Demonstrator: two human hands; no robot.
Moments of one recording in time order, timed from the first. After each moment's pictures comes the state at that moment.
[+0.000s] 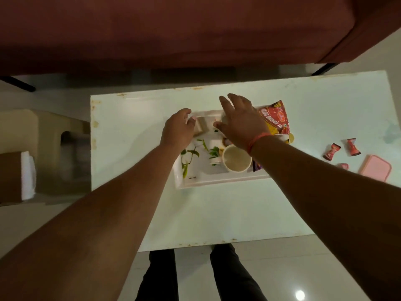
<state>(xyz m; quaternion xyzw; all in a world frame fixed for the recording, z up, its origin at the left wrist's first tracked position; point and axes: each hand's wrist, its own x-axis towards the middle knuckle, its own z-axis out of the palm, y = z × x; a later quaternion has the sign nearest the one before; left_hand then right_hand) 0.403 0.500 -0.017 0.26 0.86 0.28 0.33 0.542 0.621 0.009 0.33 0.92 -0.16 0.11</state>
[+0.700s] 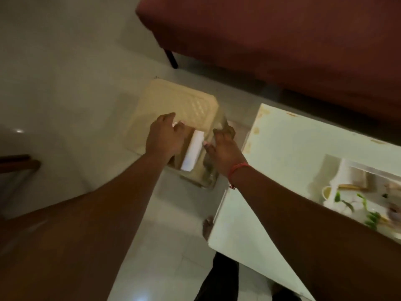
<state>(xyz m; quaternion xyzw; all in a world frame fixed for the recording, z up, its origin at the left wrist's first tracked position) 0.103 0.111 0.029 0.07 0.97 0.17 0.15 0.206 0.259 0.014 0.18 0.87 -0.42 0.18</state>
